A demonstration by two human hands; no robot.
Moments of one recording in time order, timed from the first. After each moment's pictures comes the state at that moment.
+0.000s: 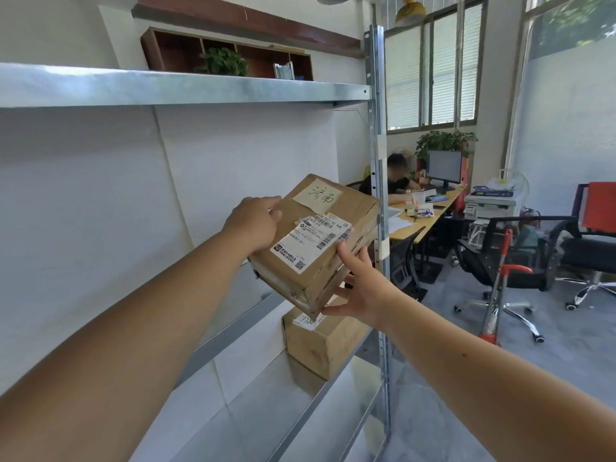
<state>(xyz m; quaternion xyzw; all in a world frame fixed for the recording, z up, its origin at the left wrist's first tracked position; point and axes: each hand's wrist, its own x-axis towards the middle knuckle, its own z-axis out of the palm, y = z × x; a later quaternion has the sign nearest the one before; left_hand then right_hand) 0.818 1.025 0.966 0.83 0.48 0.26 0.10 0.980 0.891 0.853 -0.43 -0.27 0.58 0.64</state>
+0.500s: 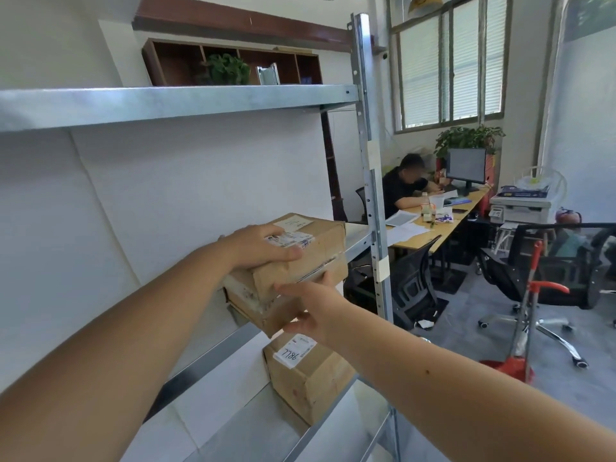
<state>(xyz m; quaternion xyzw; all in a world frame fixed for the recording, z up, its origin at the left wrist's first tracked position) 0.913 1.068 0.968 0.85 0.51 0.06 0.12 1.030 0.977 0.856 -0.43 -0.24 0.62 0.61</state>
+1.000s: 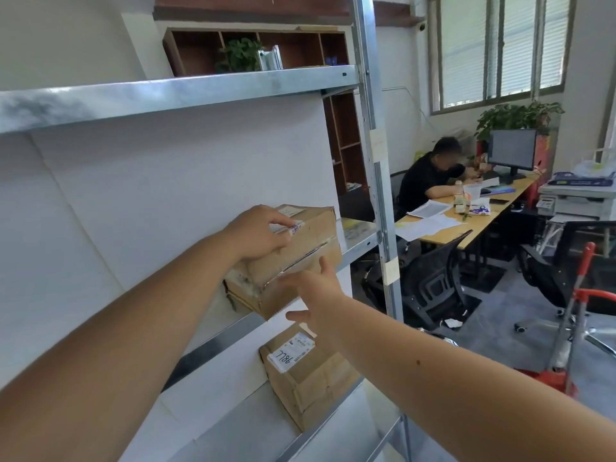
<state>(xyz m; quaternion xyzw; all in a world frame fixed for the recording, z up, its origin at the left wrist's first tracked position) 0.985 1.085 0.968 0.86 0.49 0.17 0.05 1.092 1.008 0.865 -0.48 -0.27 0.59 0.59</state>
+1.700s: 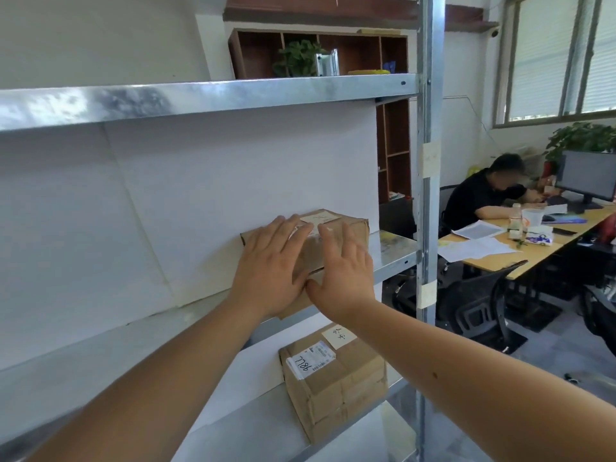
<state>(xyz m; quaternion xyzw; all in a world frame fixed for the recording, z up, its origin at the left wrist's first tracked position) 0.942 1.066 0.898 0.81 0.46 0.23 -0.27 1.104 1.039 0.873 -0.61 -0.70 0.04 0.36</state>
